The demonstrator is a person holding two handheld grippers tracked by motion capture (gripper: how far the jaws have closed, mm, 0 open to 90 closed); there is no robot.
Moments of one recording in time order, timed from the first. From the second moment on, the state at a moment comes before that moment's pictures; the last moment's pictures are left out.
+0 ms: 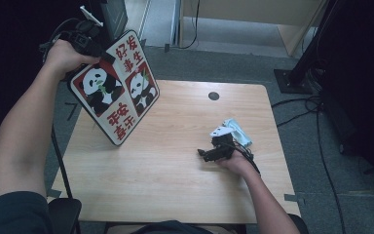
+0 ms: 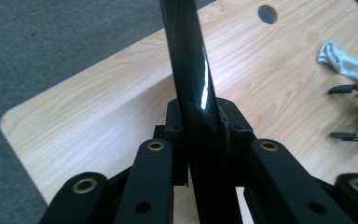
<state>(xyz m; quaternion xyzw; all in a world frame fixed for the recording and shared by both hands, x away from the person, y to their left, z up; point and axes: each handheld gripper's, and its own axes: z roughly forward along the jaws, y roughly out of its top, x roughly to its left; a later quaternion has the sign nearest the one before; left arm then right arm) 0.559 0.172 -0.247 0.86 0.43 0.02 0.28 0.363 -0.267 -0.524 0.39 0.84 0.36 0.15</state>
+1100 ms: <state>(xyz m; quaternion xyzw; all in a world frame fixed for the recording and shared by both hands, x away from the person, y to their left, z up) 0.496 0.113 -0.194 0.90 0.33 0.03 0.28 0.363 -0.267 -0.524 0.39 0.84 0.36 0.15</state>
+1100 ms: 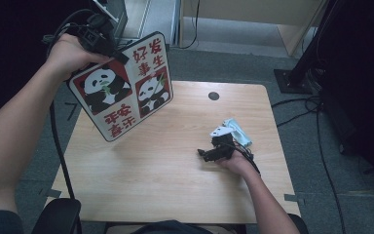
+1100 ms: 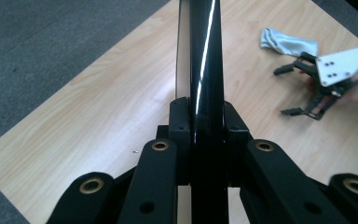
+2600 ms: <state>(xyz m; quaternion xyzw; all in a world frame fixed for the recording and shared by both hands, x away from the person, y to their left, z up) 0.434 0.035 -0.232 0.92 0.27 -0.04 0.27 0.363 -0.268 -0.524 0.39 0.84 0.36 0.15</state>
